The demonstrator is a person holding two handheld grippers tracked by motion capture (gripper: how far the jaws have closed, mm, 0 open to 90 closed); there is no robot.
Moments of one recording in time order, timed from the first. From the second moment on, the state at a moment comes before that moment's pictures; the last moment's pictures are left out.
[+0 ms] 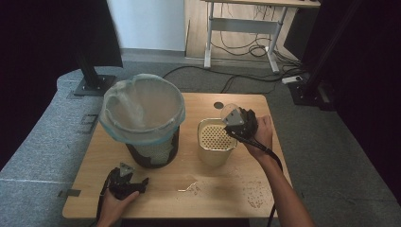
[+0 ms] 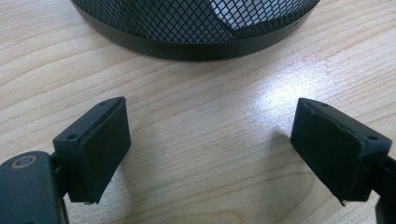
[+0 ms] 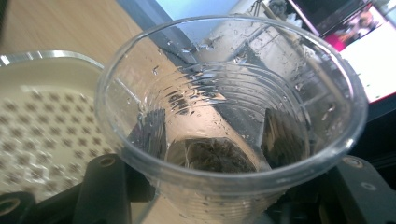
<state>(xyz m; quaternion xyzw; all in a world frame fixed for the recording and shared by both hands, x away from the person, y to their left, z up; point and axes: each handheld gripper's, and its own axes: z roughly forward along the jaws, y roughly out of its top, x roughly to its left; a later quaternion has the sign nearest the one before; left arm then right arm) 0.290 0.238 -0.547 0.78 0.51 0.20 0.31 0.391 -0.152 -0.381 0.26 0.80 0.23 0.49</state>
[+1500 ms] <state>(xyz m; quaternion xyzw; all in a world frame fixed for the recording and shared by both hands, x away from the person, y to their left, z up) 0.291 0.237 -0.547 0.78 0.51 0.20 0.31 0.396 -0.107 -0.406 -0.06 0.77 -0.11 0.63</state>
